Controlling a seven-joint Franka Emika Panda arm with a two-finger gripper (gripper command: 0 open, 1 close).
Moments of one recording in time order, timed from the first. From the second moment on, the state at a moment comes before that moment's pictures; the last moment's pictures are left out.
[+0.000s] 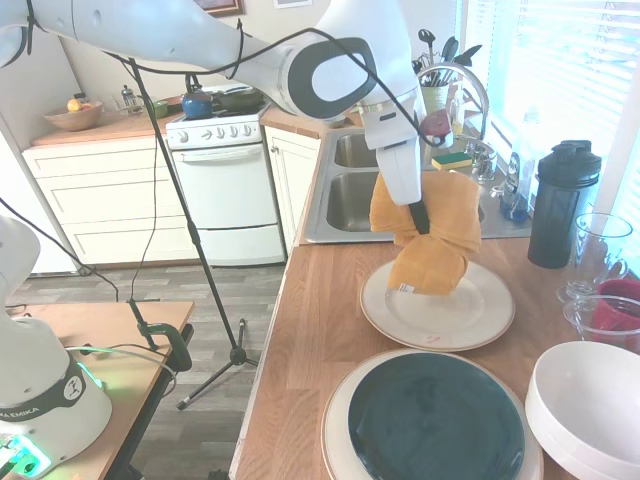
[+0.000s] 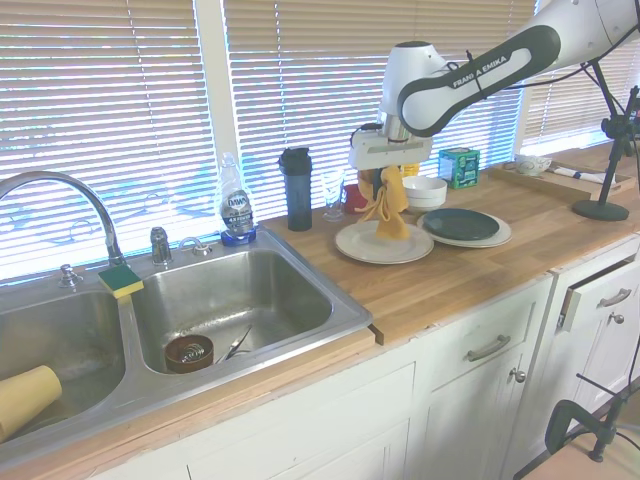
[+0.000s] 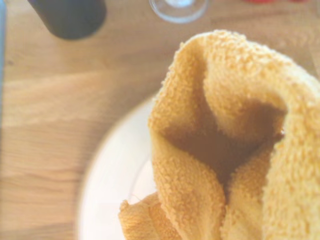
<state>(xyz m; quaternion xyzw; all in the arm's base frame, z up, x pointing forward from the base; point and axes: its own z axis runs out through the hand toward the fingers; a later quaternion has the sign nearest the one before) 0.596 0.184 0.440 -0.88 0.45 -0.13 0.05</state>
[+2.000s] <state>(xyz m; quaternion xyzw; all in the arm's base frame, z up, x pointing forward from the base) 0.599 0.150 0.352 -0.88 0.46 -0.10 0.02</state>
